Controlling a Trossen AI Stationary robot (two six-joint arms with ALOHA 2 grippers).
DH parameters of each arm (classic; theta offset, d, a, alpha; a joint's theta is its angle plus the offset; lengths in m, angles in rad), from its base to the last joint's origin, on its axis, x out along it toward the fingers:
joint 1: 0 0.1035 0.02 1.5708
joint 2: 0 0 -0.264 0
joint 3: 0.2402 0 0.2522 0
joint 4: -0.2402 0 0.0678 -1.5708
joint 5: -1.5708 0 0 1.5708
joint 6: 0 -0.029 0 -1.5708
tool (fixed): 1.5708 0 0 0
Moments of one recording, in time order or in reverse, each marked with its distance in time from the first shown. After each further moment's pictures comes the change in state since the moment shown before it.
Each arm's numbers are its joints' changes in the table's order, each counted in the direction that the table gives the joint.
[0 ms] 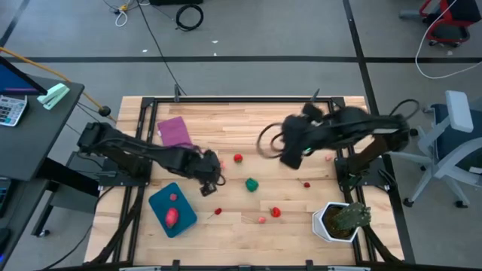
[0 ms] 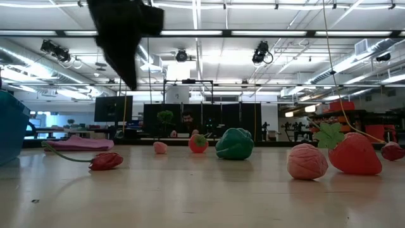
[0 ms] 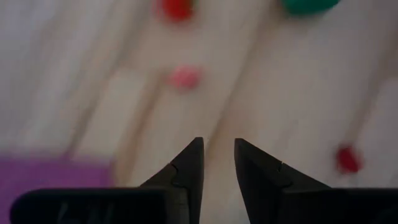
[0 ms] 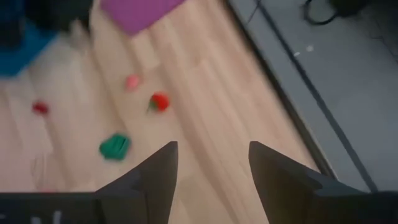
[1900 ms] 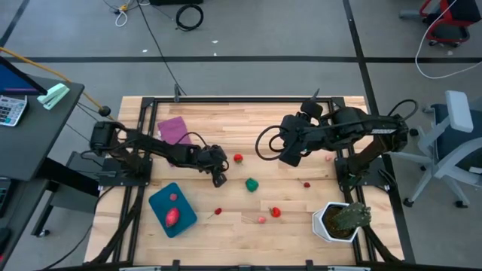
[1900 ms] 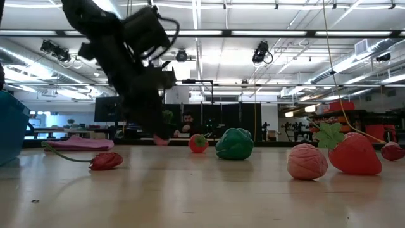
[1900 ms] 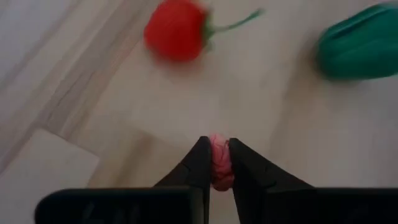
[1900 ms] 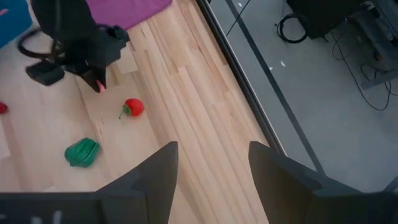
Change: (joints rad) left arm 0.183 -0.090 -0.379 0.770 -0.155 -0.070; right arm -0.001 -0.022 0.000 -0.004 -0.082 0.100
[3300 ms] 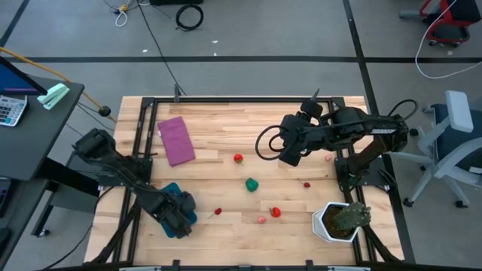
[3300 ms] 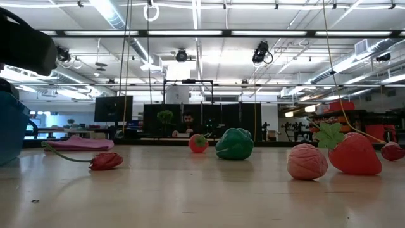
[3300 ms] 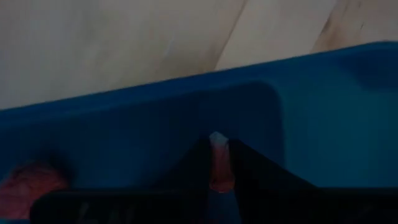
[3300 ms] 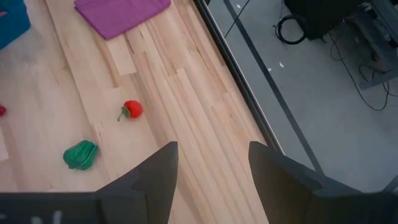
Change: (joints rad) left arm -0.719 0.047 0.056 -0.504 0.011 0.704; right arm 0.000 0.000 0.000 0.005 -0.008 -0.002
